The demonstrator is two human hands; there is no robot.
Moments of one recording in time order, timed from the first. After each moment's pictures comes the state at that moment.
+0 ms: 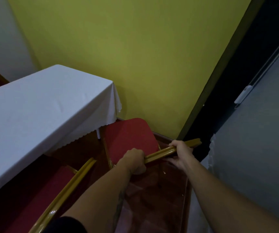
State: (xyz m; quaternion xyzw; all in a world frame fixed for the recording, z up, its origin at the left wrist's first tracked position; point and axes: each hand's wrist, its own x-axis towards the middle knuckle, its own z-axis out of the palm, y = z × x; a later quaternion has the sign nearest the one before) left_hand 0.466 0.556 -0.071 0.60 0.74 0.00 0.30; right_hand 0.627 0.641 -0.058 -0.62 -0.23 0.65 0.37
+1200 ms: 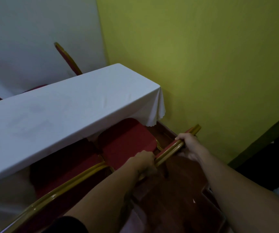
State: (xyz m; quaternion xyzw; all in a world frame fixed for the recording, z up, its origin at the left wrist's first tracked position) left_hand 0.441 0.613 -0.055 0.40 0.83 0.06 0.39; right_hand 0.528 0.797 -0.074 -0.50 -0.49 0.71 0.10
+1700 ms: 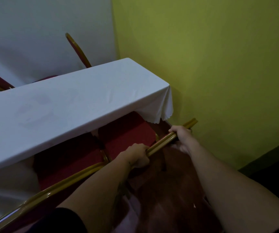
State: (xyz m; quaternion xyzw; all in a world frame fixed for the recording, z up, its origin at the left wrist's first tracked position) left_hand 0.401 0.623 -0.057 0.30 0.86 0.13 0.39; right_hand 0.469 0.804 -0.058 -0.47 -0.50 0.72 0.11
